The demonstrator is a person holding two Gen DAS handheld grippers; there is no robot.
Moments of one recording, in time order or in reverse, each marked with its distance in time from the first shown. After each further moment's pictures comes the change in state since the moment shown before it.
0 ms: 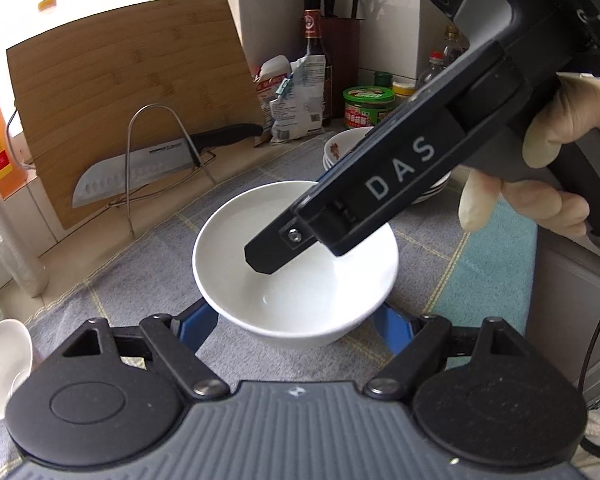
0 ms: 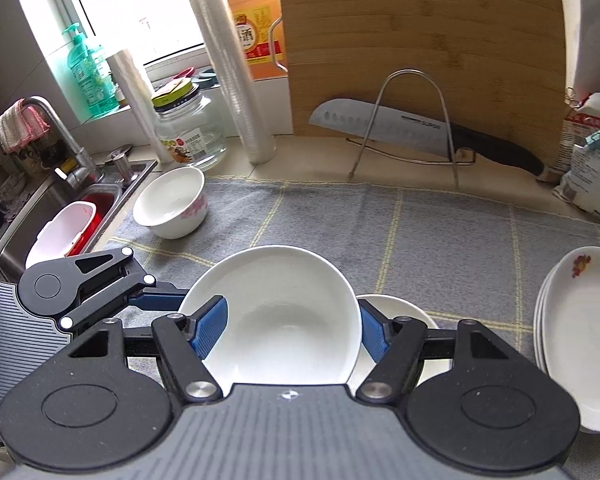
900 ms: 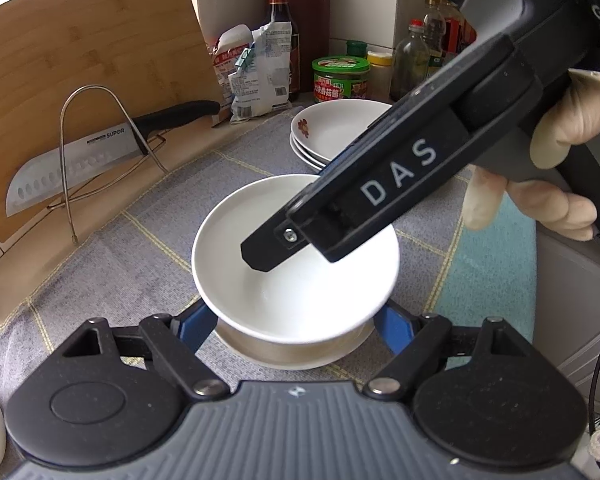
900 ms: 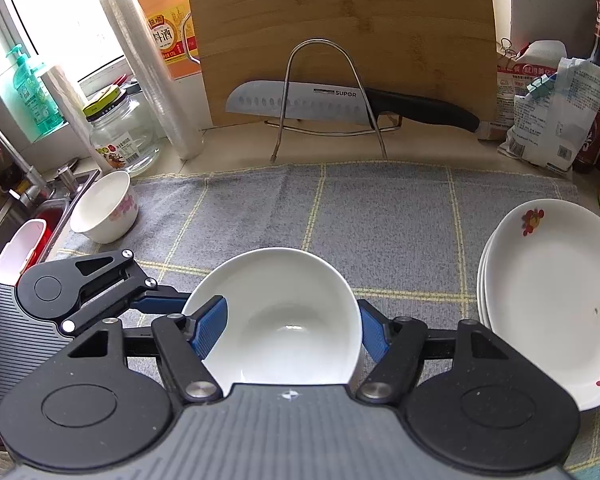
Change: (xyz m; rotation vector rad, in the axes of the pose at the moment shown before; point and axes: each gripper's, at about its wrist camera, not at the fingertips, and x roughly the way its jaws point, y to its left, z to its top) left arm 0.056 -0.006 0.015 0.036 0.080 -0.089; right arm 0.012 -0.050 -0.014 0.101 0.019 -0.062
